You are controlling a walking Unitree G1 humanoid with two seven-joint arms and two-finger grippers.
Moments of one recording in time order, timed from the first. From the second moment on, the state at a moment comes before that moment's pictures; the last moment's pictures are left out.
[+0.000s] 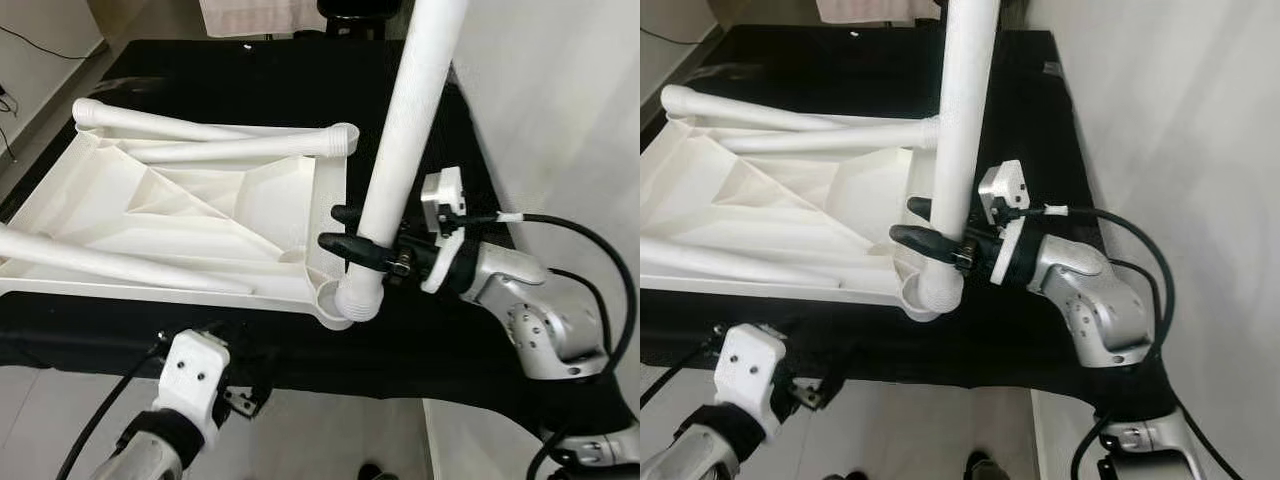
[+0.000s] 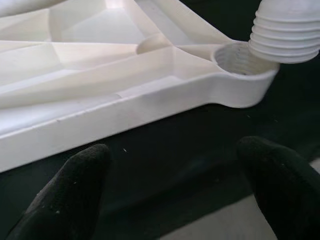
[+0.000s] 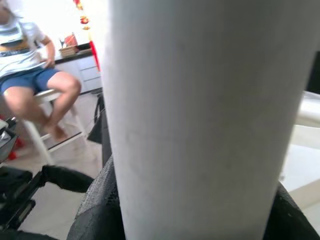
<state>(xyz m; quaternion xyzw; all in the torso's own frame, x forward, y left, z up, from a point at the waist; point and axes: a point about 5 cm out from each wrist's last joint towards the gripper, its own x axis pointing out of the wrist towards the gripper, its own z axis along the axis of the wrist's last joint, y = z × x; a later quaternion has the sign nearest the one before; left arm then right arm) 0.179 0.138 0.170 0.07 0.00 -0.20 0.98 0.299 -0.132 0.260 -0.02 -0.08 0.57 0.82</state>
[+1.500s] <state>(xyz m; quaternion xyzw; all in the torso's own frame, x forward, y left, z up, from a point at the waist) 0.178 0.140 0.165 0.08 0.00 -0.18 0.98 0.324 -0.126 0.264 -0.03 -0.11 0.47 0.88</state>
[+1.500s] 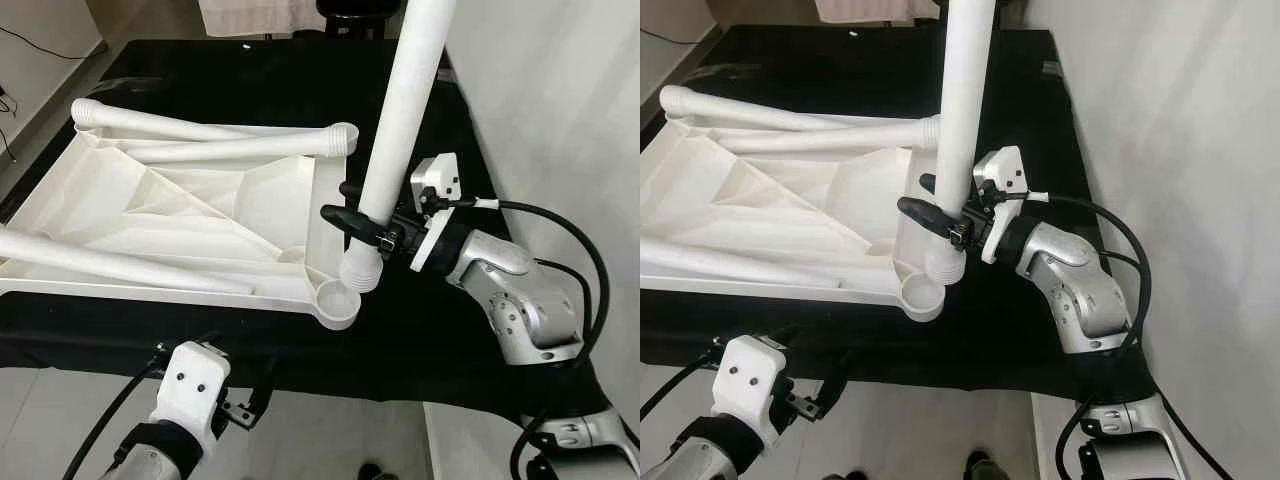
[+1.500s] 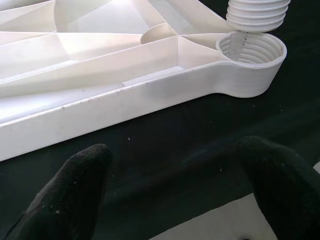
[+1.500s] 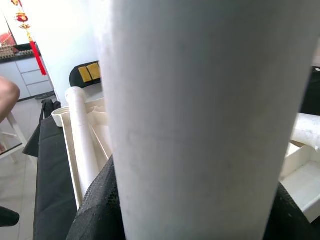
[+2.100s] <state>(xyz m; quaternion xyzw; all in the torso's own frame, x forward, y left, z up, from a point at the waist) 0.177 0.140 0.165 0.08 0.01 -0.18 0.98 0.306 -0.111 0.260 -0.05 -0.09 0.62 0.77</state>
